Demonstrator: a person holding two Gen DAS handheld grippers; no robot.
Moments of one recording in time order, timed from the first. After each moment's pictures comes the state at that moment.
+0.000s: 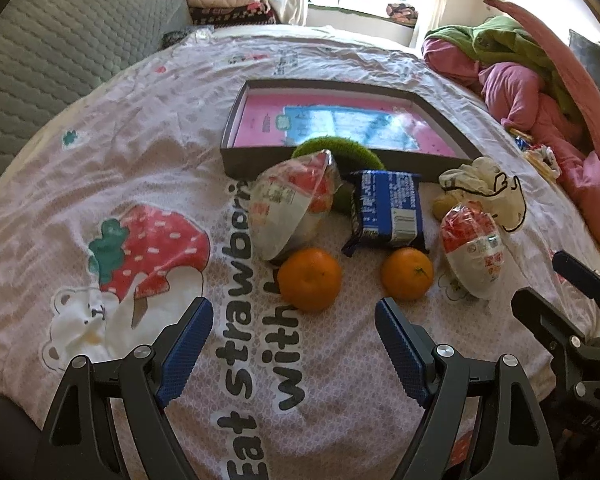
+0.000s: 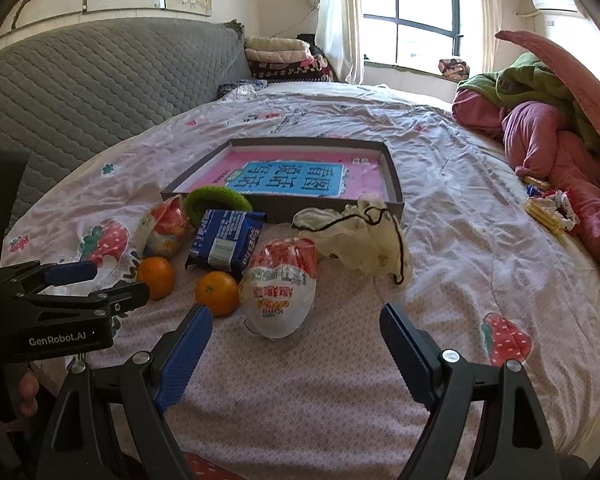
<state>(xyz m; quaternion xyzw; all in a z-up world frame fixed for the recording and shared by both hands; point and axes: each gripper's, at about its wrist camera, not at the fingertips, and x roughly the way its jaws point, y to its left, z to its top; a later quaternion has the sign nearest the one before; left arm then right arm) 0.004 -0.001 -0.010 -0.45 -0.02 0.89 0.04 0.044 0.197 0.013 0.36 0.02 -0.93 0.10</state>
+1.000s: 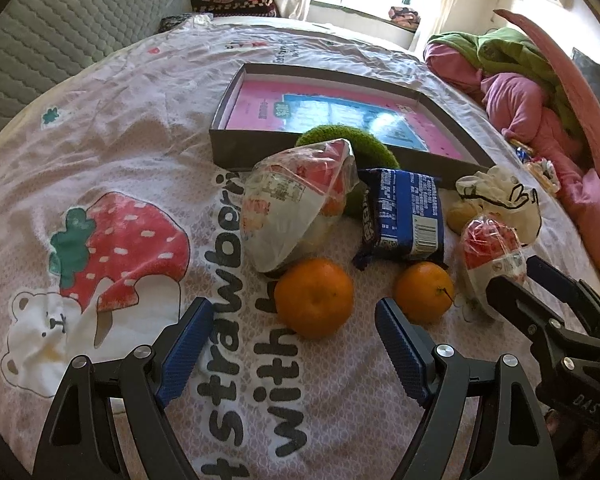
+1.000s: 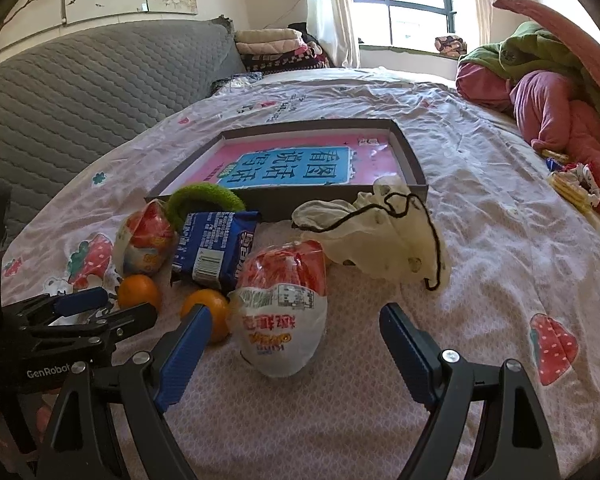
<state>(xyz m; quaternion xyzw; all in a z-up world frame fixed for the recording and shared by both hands) -0.024 -0.007 -0.037 -0.45 -0.06 0.89 0.06 0.003 0.194 -0.013 0.38 -0.02 -0.92 0.10</state>
